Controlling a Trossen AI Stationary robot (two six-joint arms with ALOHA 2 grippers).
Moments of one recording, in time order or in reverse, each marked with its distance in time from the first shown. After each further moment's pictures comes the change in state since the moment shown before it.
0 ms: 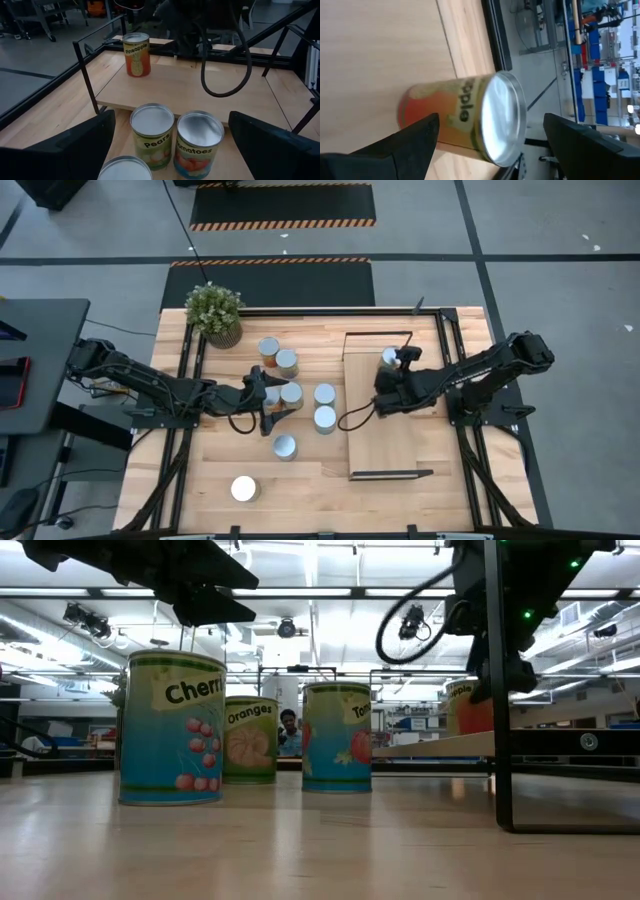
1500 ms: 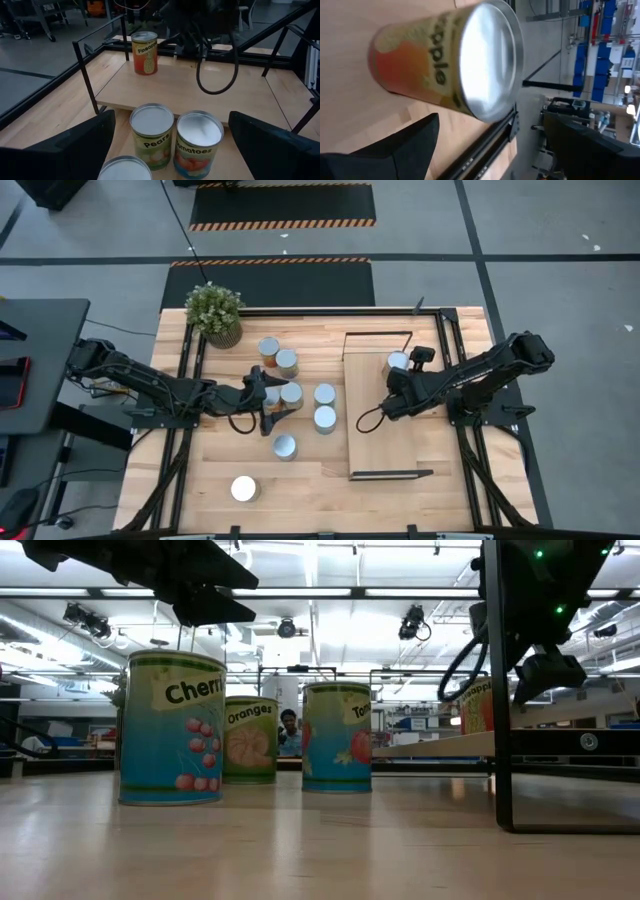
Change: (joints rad) left arm 0.000 0.000 0.000 0.000 0.000 0.001; right arm 0.032 0.000 0.003 -0.325 -0.124 0.197
